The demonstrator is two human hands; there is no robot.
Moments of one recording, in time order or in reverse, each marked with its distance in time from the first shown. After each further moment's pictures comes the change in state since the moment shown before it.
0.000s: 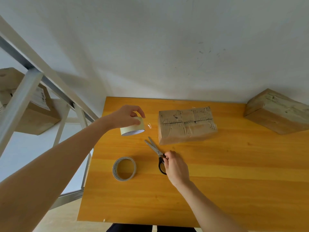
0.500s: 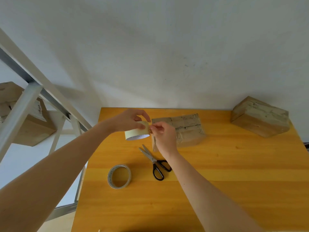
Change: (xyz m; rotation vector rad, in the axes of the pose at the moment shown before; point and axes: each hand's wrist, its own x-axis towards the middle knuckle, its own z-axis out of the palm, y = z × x) left_hand -0.007 0.048 0.002 -0.038 -0.049 0.114; right_hand 0.064 -0.065 -0.087 0.835 0.234 0.159
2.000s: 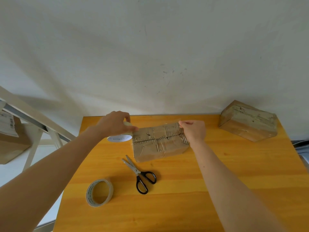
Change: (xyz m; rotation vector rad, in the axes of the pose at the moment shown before) left_hand 0.066 0.012 0.008 0.548 0.213 -0.153; right_hand 0.091 0.026 -0.135 -0.206 0.234 0.362
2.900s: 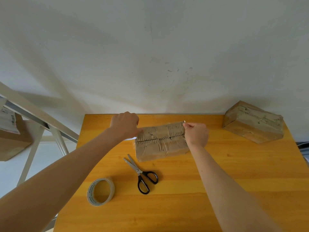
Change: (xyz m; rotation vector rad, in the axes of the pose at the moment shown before) left_hand 0.005 0.026 0.018 0.392 0.066 -0.024; right_hand -0.008 0.002 0.010 -0.165 0.139 -0.076
